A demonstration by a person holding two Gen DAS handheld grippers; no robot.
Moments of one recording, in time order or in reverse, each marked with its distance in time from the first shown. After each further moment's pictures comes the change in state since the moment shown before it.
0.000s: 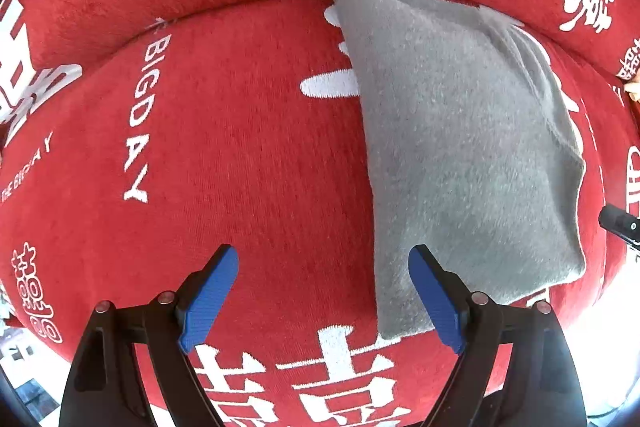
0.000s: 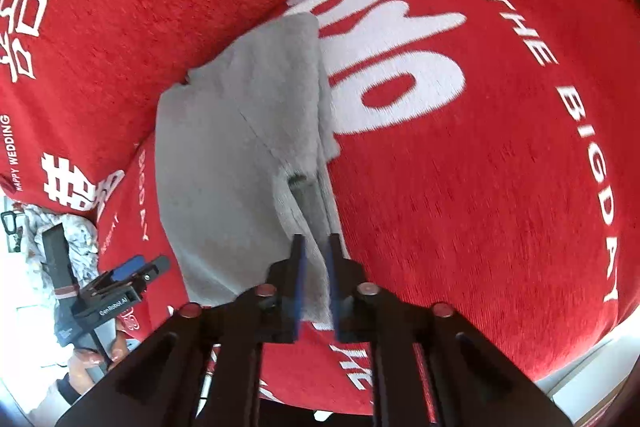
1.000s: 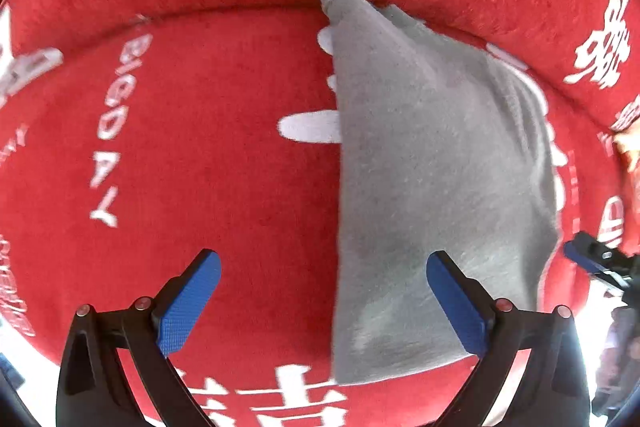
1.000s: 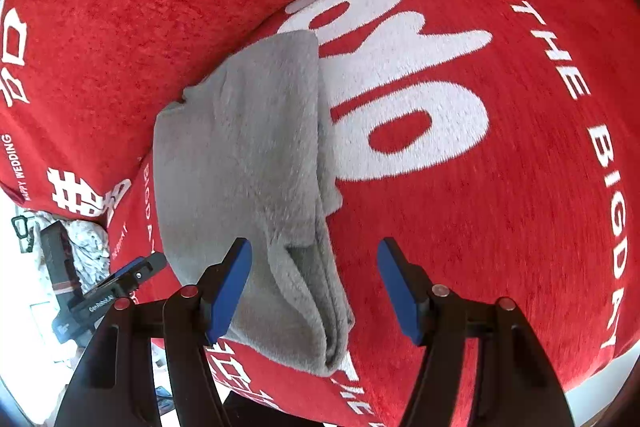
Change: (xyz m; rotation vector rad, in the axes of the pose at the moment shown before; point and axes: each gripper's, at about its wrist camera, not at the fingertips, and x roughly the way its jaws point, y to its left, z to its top) left arm 0.011 0.012 0.046 -0.138 0.031 -0.144; right arm 0.022 -0.005 0.043 0.017 0.047 0.056
